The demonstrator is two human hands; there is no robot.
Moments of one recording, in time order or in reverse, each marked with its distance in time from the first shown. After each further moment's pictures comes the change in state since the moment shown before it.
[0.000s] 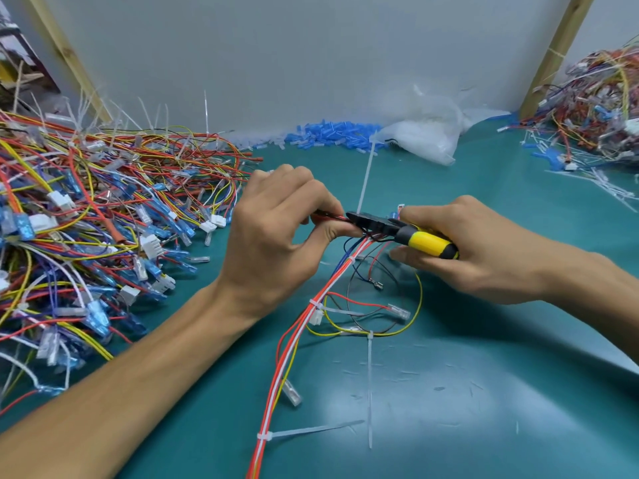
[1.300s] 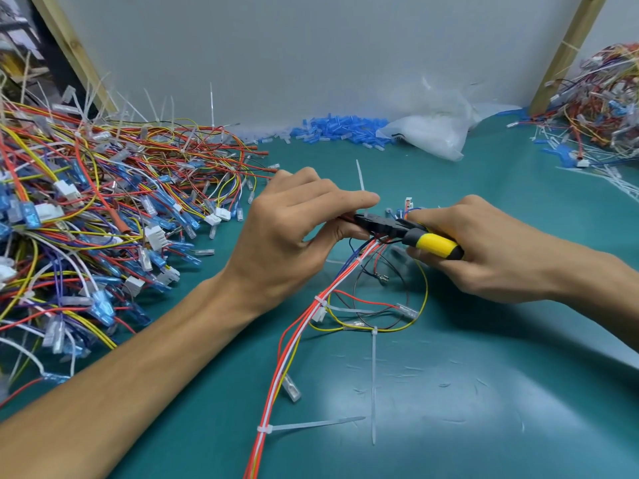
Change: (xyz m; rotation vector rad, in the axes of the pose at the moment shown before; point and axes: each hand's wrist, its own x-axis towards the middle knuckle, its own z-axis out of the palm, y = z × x) left_hand -0.003 -0.007 0.004 -0.082 -0.117 0.058; right_hand 0.000 0.002 0.001 -0.078 -0.041 -0.017
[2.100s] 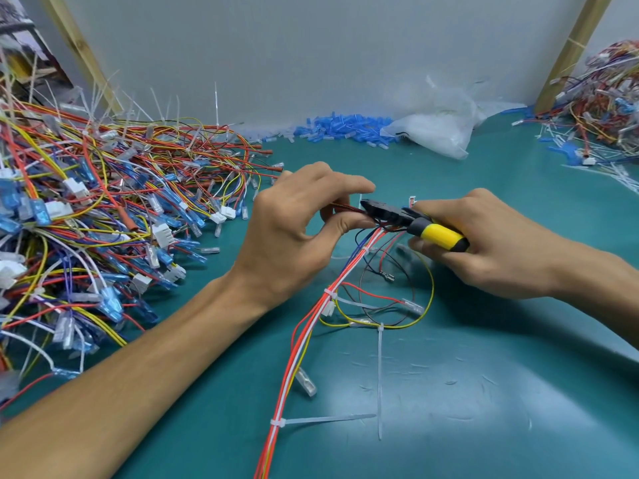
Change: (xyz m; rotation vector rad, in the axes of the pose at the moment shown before) left_hand 0.001 0.007 -0.002 -0.096 0.038 -0.126; right_hand 0.002 0.001 0.003 0.046 0.074 -0.010
